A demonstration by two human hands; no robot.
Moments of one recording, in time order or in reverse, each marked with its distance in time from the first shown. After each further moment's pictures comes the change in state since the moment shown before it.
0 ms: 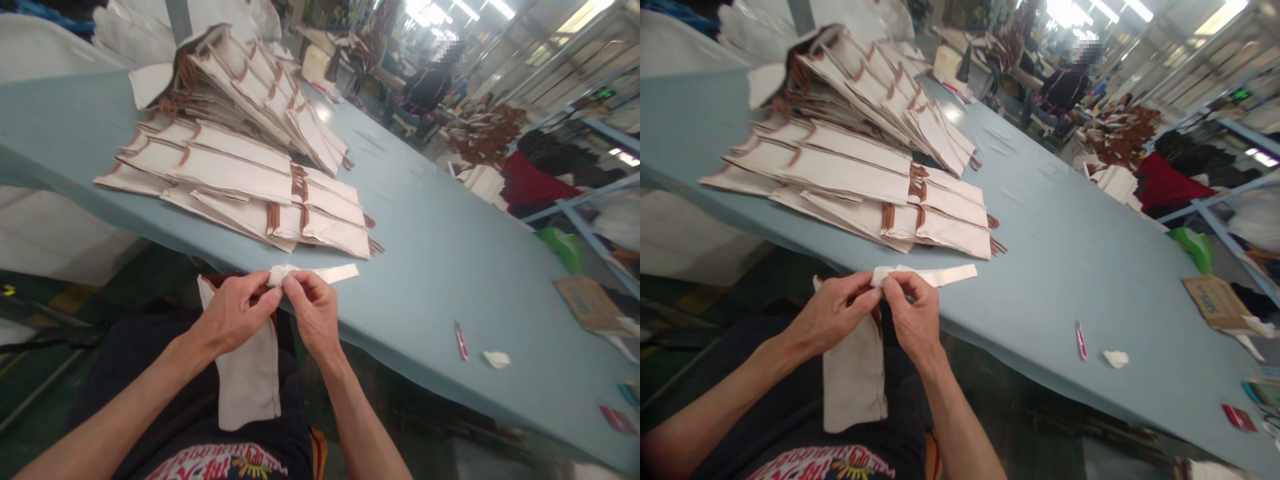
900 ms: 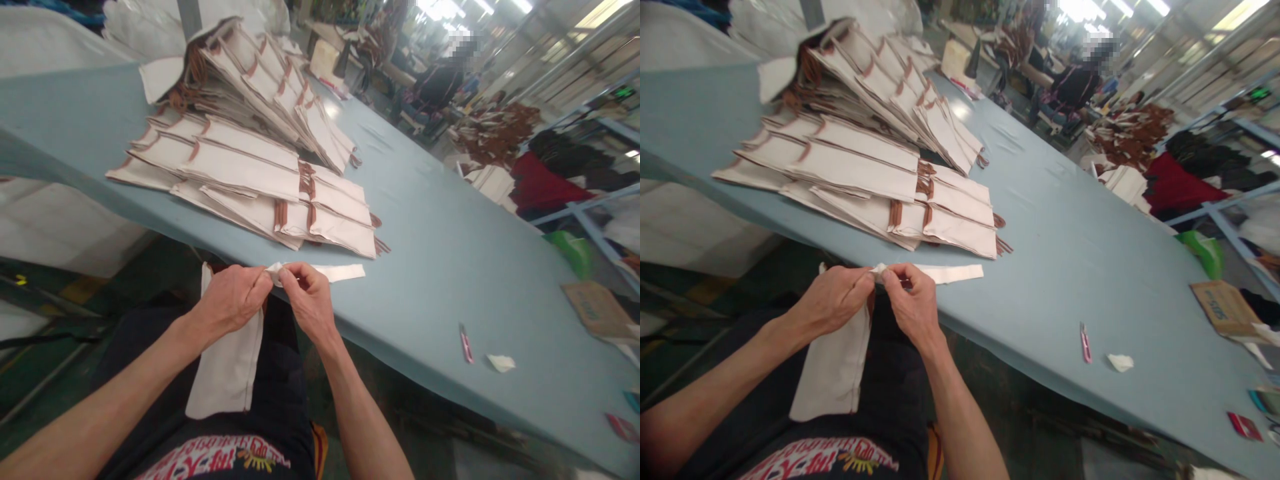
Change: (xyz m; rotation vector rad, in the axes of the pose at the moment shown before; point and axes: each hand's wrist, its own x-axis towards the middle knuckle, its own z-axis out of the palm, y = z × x) left_hand 0.013 -0.019 -0.011 0.379 -0.086 -0.120; right_hand 0.017 0.016 0.008 -0.050 -0.057 -0.009
